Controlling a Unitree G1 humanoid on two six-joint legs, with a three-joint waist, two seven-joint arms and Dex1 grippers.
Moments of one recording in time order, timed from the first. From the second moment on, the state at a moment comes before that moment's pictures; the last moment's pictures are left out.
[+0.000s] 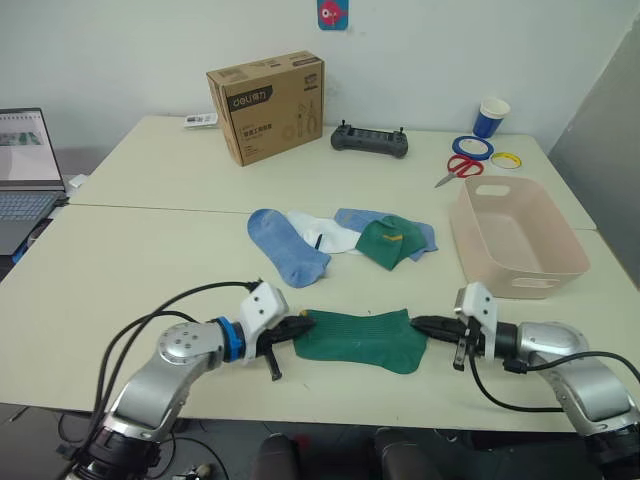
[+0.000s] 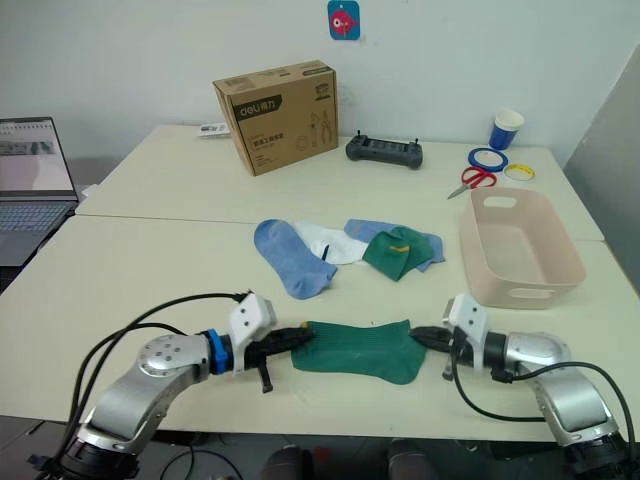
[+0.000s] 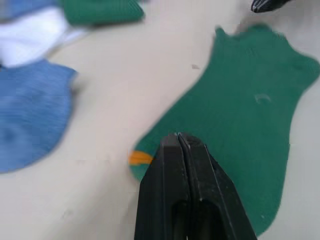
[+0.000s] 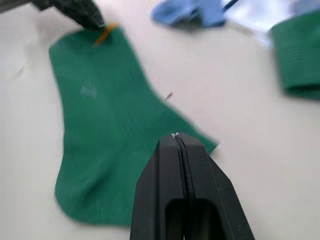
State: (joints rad) left arm -0.08 0.64 -0.03 -0.32 -0.36 0.41 -0.83; right arm -0.11 -0.65 0.01 -0.24 0.38 0.34 0.92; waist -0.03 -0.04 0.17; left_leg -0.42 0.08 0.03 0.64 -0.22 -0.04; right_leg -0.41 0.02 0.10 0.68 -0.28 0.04
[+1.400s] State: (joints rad) left arm -0.30 0.56 0.08 -0.33 -0.41 0.44 -0.69; right arm -0.50 -0.34 0.08 0.06 0.19 0.38 0.58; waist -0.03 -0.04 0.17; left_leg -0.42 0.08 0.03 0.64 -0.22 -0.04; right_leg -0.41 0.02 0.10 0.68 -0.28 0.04
